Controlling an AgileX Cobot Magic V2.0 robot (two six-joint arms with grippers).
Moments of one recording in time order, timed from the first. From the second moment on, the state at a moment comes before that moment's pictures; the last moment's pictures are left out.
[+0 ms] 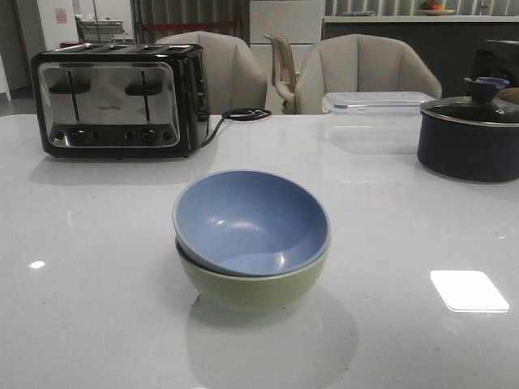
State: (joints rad) left arm -0.08 -0.01 0.00 -0.05 0.00 0.11; right arm 0.46 0.72 -0.80 0.17 0.88 -0.21
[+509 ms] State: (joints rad) left arm -0.08 -0.01 0.00 -0.05 0.00 0.11; right arm 0.46 0.72 -0.80 0.17 0.88 -0.21
